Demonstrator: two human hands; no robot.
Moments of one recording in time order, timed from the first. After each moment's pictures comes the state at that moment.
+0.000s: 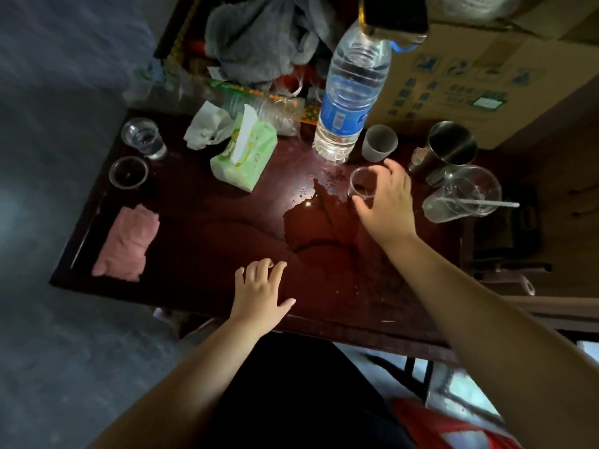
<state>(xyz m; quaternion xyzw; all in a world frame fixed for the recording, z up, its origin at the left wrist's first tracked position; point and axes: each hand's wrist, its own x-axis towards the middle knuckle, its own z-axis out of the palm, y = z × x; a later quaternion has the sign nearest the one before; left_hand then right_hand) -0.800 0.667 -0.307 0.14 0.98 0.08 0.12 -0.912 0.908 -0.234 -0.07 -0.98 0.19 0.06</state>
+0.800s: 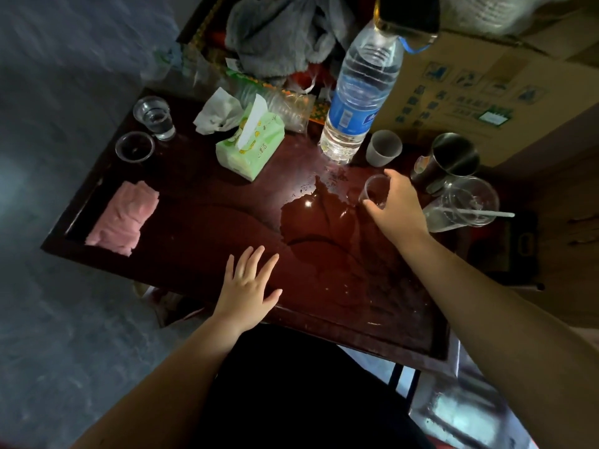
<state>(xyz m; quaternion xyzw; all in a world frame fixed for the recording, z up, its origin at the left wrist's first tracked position) -0.780 0.663 -0.328 0.13 0.98 0.11 0.10 -0.914 0.942 -0.235 -0.05 -0.97 0.23 -0.01</state>
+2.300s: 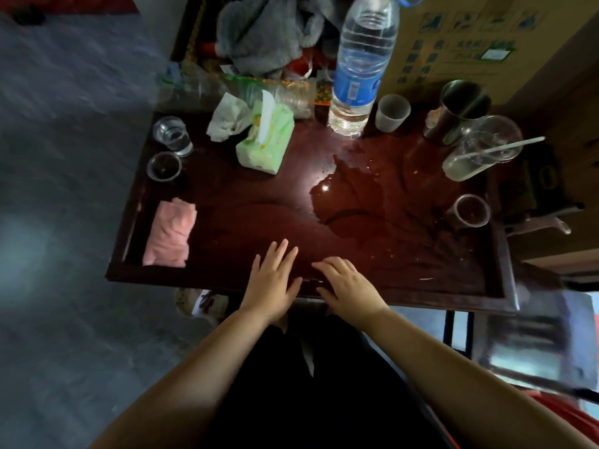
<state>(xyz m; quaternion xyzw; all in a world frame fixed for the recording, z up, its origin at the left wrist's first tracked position) -0.778 0.600 -0.305 0.19 0.95 0.17 0.19 -0.739 0.785 -0.288 0.08 -0.95 0.26 -0.15</state>
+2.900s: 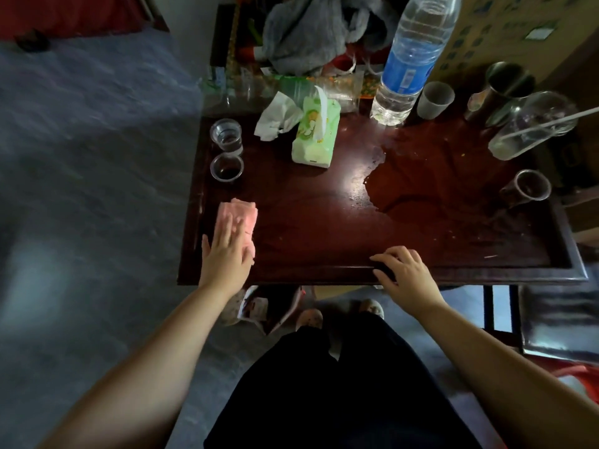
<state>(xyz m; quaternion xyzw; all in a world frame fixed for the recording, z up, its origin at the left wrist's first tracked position) -0.852 0.407 -0.297 0.12 0.98 0.13 0.11 -0.727 0.735 -0.302 -0.07 -0.97 0.21 -0.09</state>
